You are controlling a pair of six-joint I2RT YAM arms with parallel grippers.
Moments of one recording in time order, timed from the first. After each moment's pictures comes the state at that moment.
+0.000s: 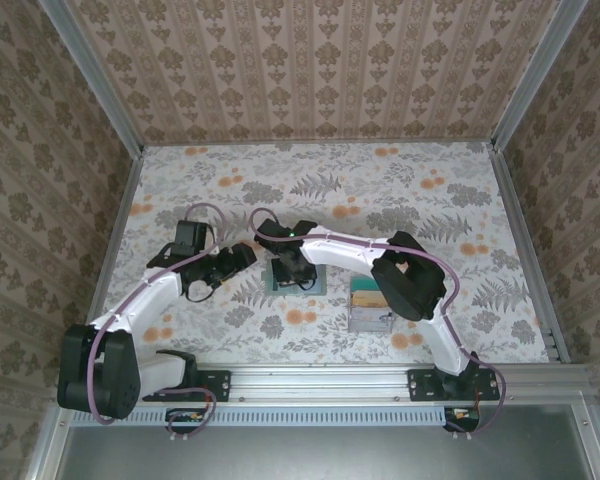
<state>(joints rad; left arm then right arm) -0.24 1.20 0.63 -0.41 0.45 -0.65 0.89 2.15 1.65 -0.87 0.03 0.75</state>
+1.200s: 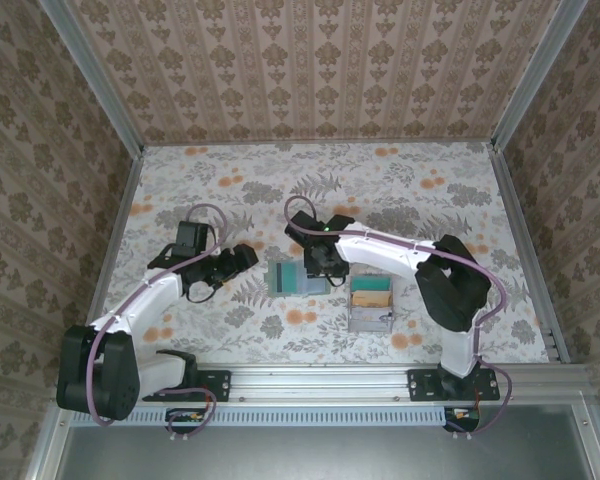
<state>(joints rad) -0.25 1.19 0.63 -0.41 0.47 -0.65 0.82 1.88 1.41 -0.89 0.17 0.82</state>
